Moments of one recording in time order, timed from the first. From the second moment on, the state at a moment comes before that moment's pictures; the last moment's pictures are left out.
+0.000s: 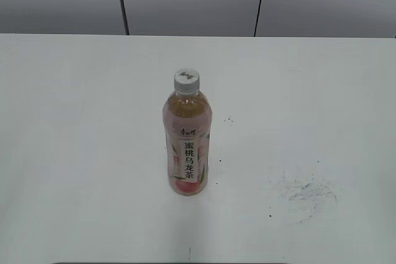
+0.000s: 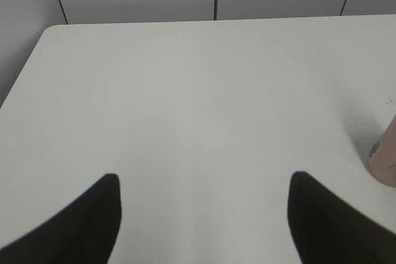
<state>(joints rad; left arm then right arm) -0.01 -0.01 -0.56 0.01 1.03 0.00 0.01 -0.01 -0.51 0.00 1.11 -0.04</state>
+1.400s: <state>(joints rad) -0.02 -0.01 -0.56 0.01 1.03 0.00 0.01 -0.01 -0.51 0.00 1.11 -0.04</state>
